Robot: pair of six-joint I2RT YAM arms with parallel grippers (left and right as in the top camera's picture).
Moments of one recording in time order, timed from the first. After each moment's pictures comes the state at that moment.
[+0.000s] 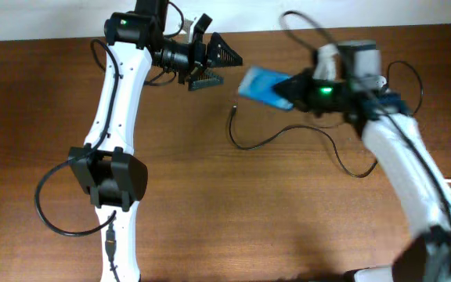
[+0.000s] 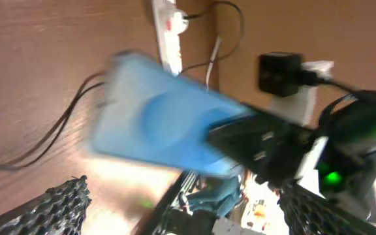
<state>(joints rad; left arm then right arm) -0.19 2.35 2.52 -1.41 1.11 -0.21 0.08 1.58 1.34 -0.49 -0.70 0.70</state>
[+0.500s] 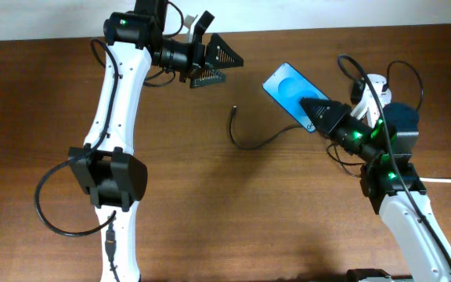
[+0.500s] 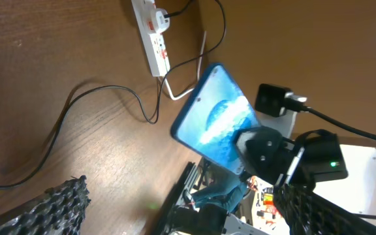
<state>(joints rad) -0.19 2.35 2.52 -1.41 1.15 -0.12 -0.03 1.22 0.73 0.21 -0.73 0.99</state>
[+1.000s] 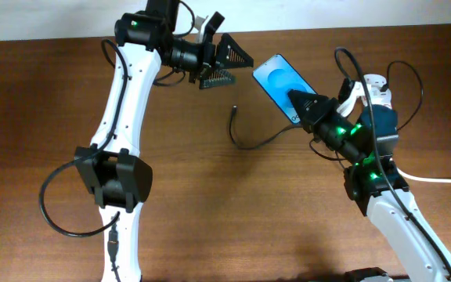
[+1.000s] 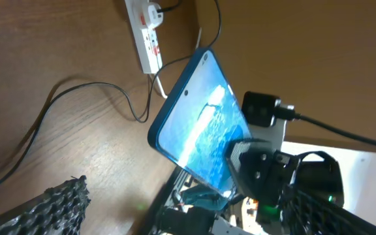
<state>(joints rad) -0.23 2.35 2.52 -1.35 1.16 -0.23 0.12 1.24 0.72 0.35 -0.51 1.23</state>
